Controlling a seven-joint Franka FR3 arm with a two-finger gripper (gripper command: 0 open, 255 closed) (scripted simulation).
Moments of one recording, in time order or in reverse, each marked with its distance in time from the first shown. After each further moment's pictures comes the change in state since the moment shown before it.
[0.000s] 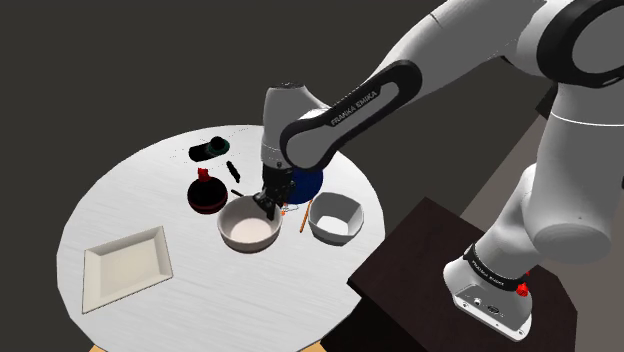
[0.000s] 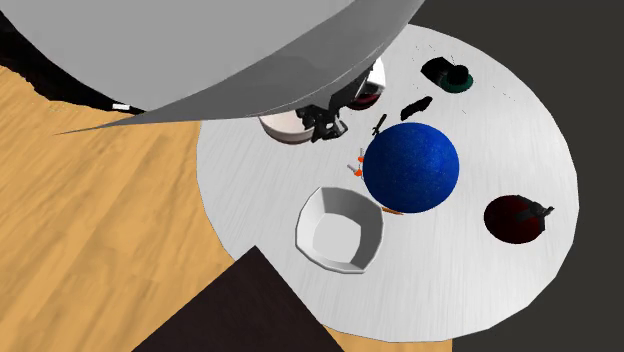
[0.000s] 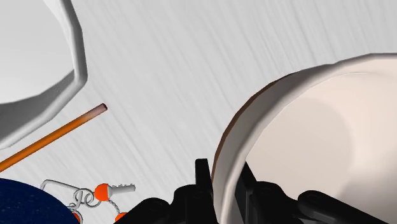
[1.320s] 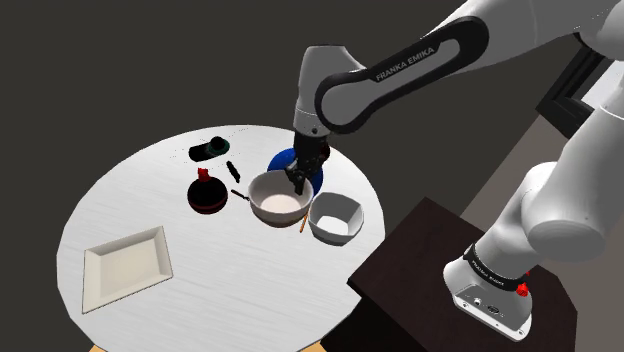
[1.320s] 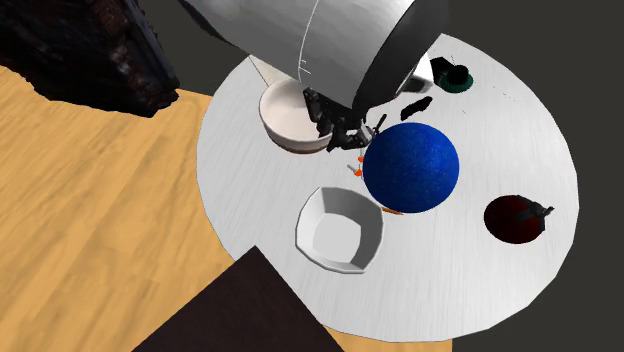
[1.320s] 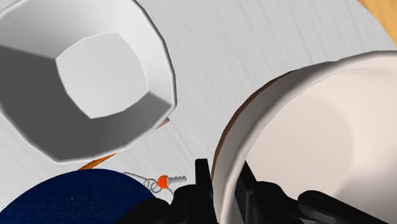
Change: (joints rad) arm -0.082 -0.286 -0.021 -0.159 0.089 -0.139 -0.135
